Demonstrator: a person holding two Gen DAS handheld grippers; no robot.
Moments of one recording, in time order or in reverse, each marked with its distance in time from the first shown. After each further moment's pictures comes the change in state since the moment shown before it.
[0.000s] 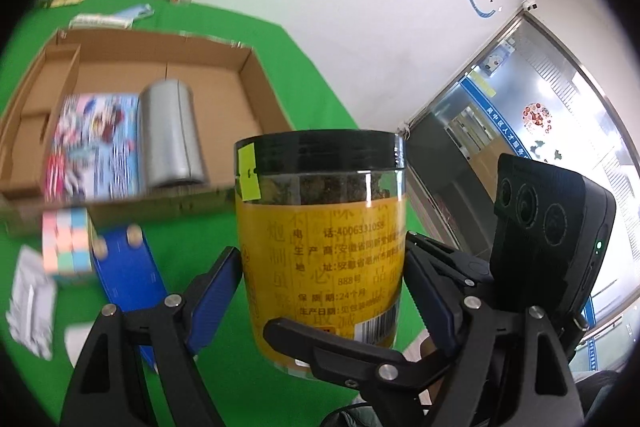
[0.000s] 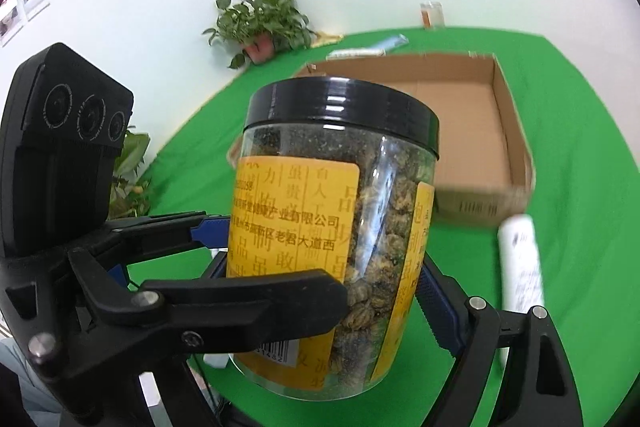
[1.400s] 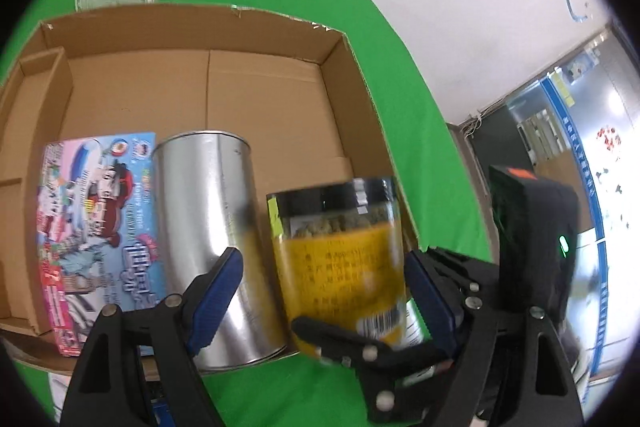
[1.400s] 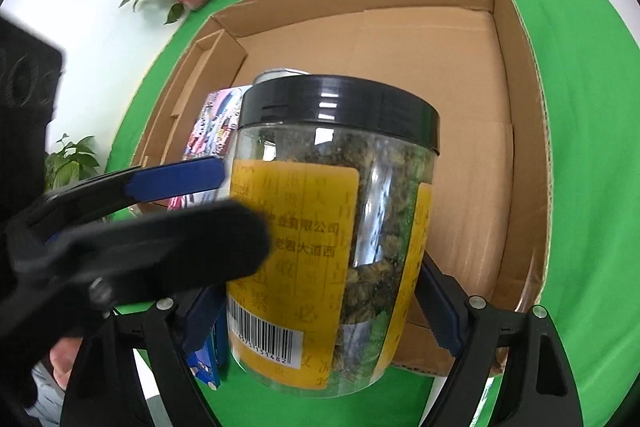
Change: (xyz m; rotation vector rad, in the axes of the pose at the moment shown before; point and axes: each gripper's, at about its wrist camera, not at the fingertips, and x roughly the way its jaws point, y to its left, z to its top) left arm 0.118 0.075 0.124 -0.137 0.181 0.214; right arm 0.164 -0.149 0.115 0.169 0.382 0.032
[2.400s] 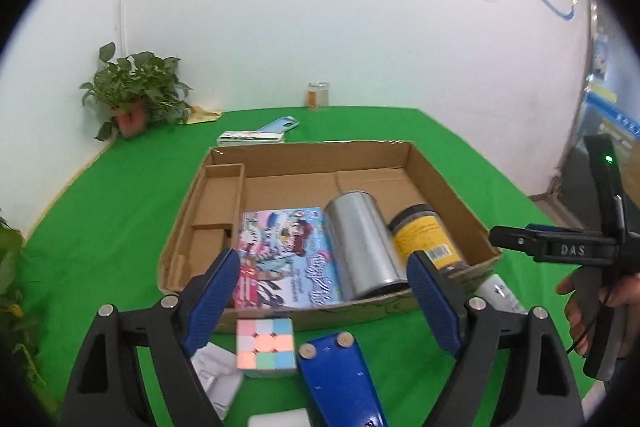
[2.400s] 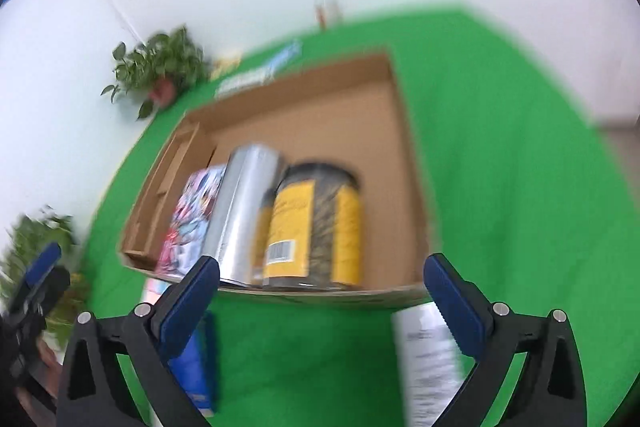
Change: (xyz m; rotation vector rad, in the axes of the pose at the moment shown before) left arm -0.134 -0.003 -0.153 0.197 -0.576 0.402; right arm -0.081 0.015 -0.095 0.073 -0.463 -0.210
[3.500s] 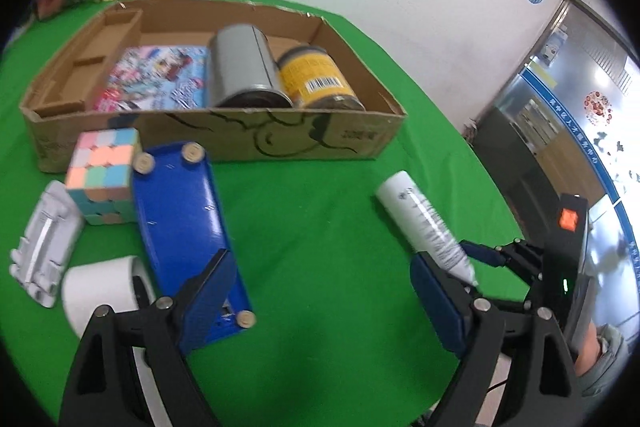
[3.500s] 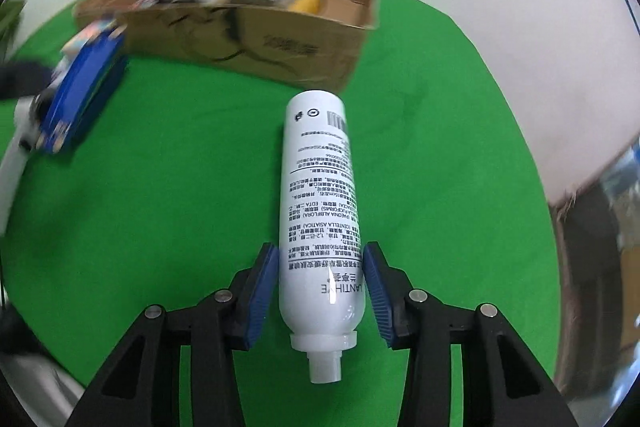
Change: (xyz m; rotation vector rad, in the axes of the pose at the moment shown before) left arm 0.037 -0.045 -0.096 -0.122 0.359 -0.391; right arm -0.014 0.007 -0.184 -0.445 0.209 -0.349
